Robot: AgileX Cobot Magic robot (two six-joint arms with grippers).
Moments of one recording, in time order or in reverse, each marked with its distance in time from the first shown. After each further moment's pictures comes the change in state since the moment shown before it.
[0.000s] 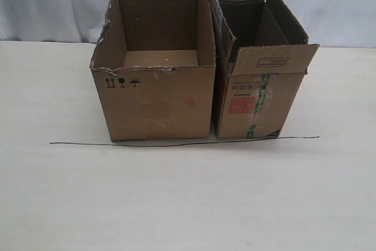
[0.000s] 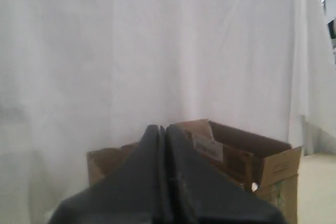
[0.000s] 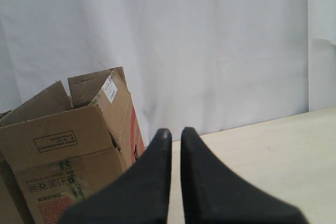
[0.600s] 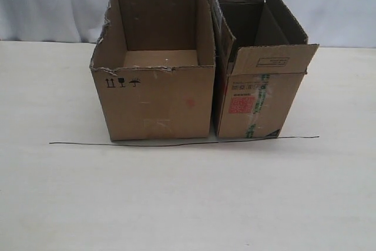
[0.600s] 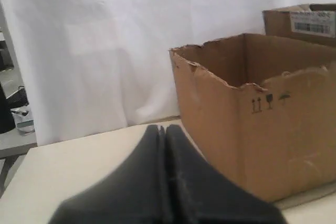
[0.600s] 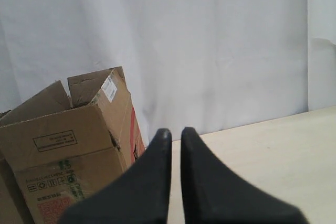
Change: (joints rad) left arm 0.000 -0.088 0.370 0.232 -0.258 -0.001; right arm 0.000 0.000 0.000 0.000 0.000 0.000
